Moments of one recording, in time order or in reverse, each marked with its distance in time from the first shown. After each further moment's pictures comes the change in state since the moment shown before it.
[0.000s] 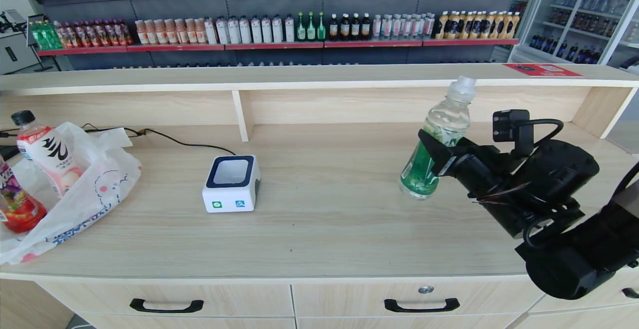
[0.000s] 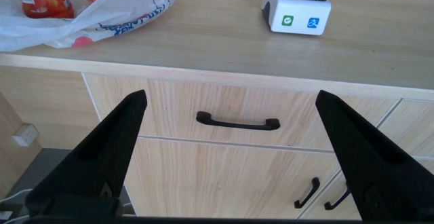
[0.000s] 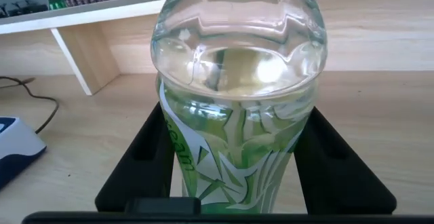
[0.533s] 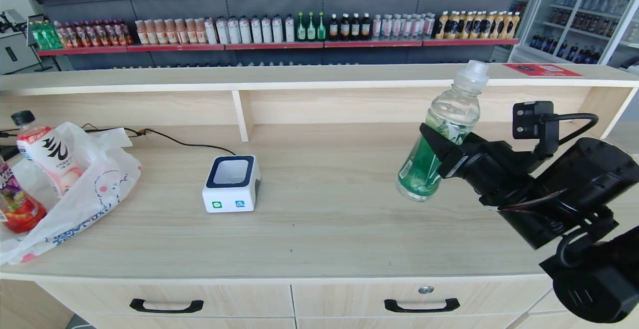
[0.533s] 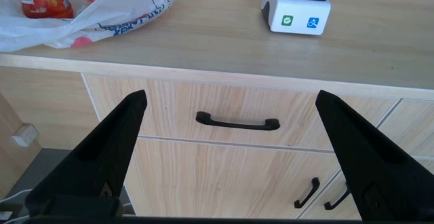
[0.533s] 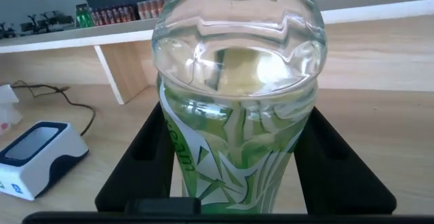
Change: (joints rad) left arm 0.000 0.000 0.000 0.000 0.000 0.001; right arm 0.088 -0.130 0.087 -0.001 0.000 -0.007
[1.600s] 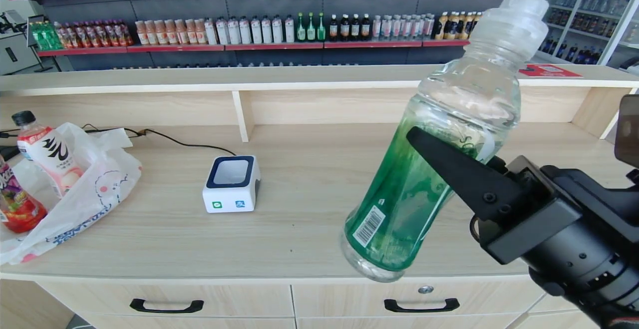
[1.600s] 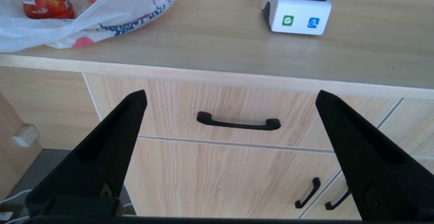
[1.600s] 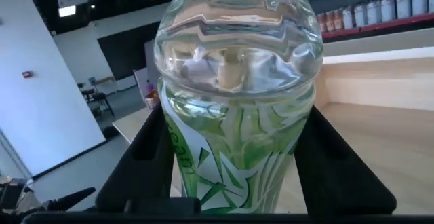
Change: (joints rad) left arm 0.000 0.000 0.000 0.000 0.000 0.003; right arm 0.457 -0.302 0.137 0.000 0.030 0.183
